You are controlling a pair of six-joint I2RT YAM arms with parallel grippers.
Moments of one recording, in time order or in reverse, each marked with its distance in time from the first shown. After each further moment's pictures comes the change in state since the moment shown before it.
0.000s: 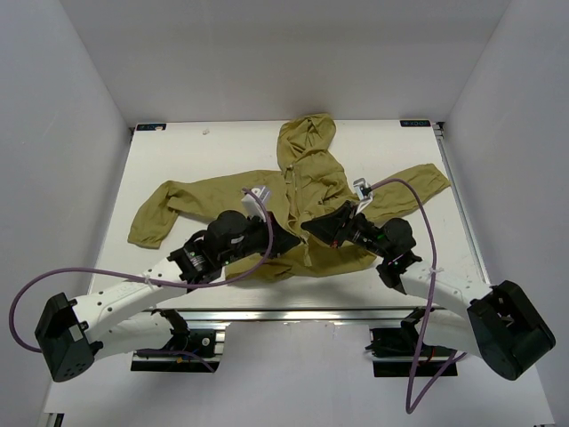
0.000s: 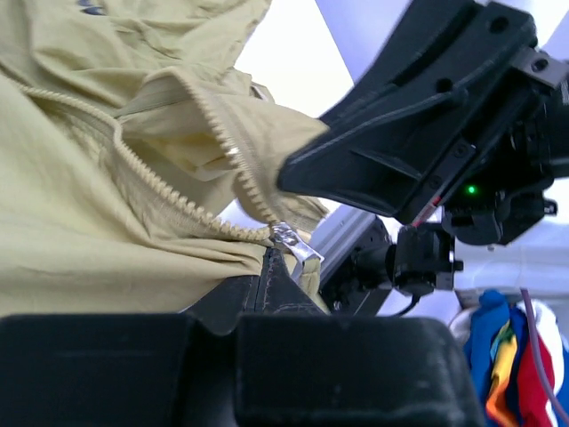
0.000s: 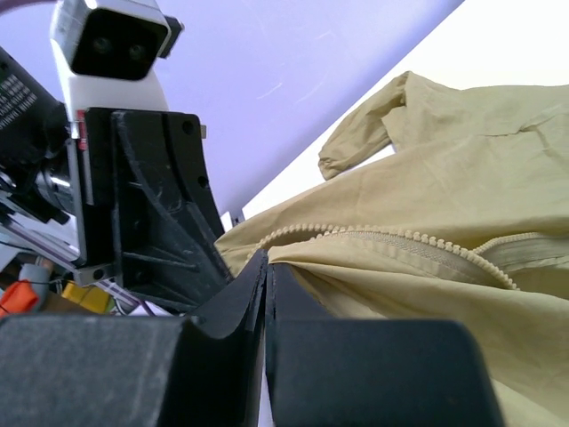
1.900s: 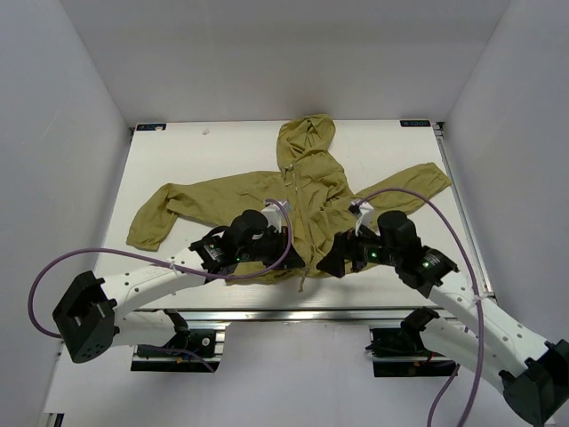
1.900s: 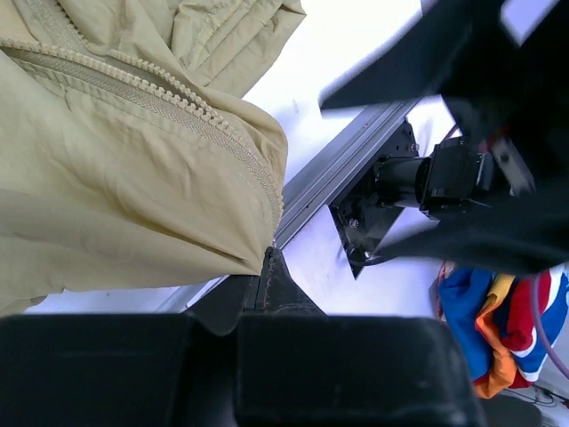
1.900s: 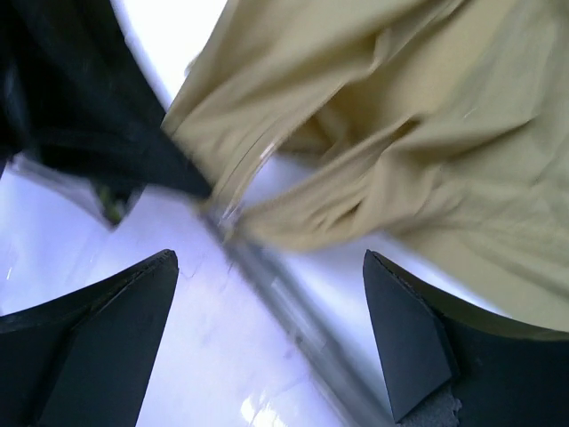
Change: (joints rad) left arm 0.005 0.182 0.028 -0.110 0.204 -0.024; right arm 0.016 -0.319 0.242 -1.325 0.090 -0.418
